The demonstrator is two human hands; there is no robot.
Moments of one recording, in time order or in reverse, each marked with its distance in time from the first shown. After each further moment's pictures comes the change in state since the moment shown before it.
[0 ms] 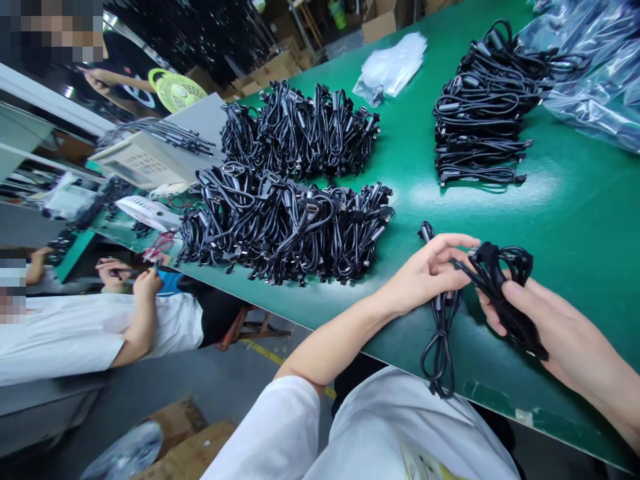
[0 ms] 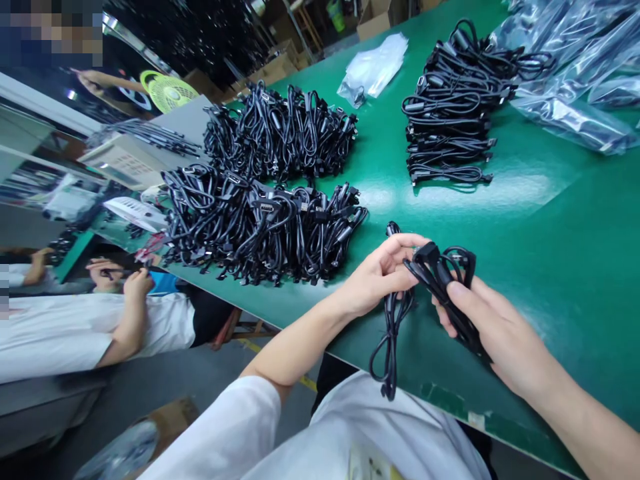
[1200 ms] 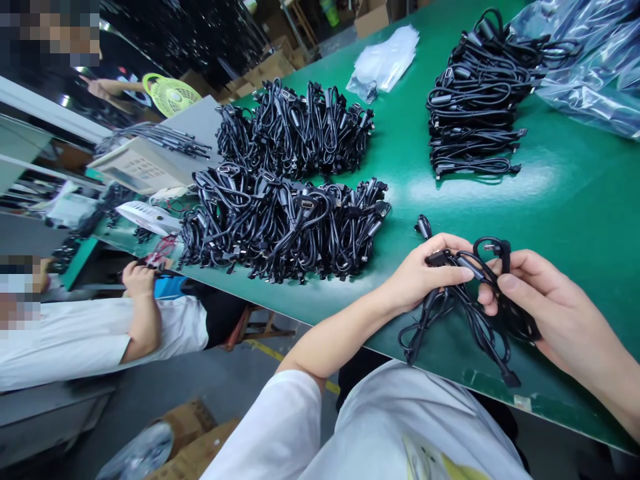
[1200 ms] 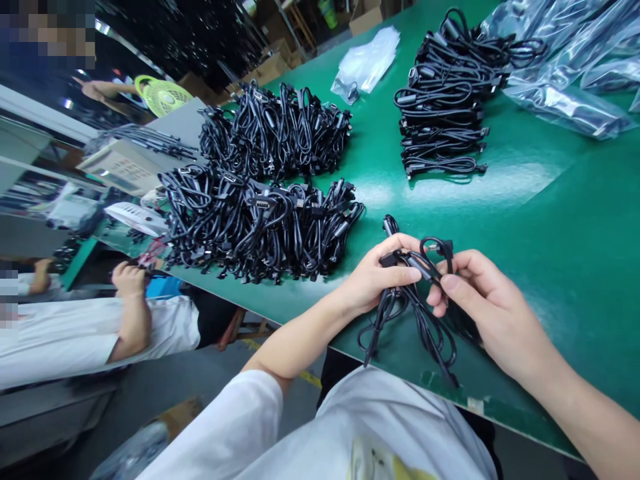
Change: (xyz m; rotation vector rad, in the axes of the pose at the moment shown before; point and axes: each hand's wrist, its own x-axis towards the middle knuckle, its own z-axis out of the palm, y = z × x) left_hand -0.001 -0.010 0.006 -0.107 0.078 -0.034; right_hand -0.001 -0.005 0.004 0.098 0.001 -0.154
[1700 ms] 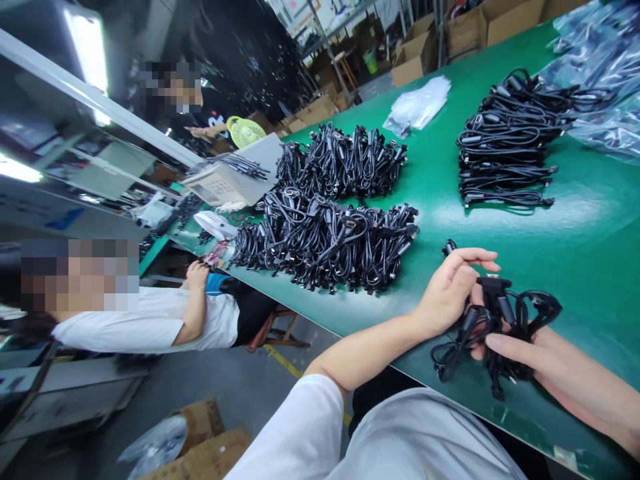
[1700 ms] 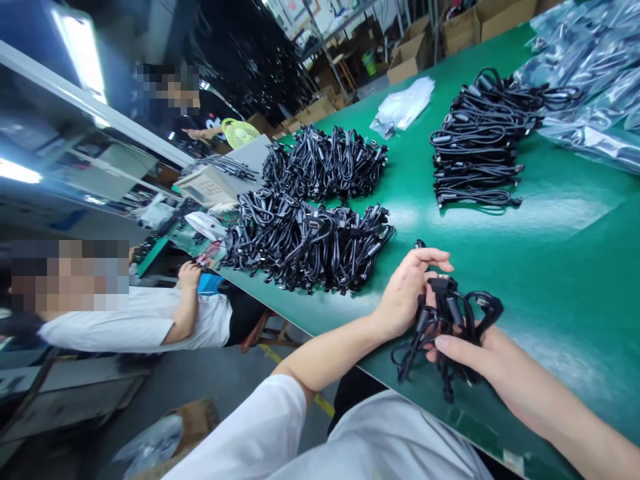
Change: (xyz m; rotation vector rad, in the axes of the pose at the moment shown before) left_hand -0.001 -0.004 0.011 0.124 0.150 0.220; right_hand -0.003 0.011 0.018 0.051 -0.198 0.357
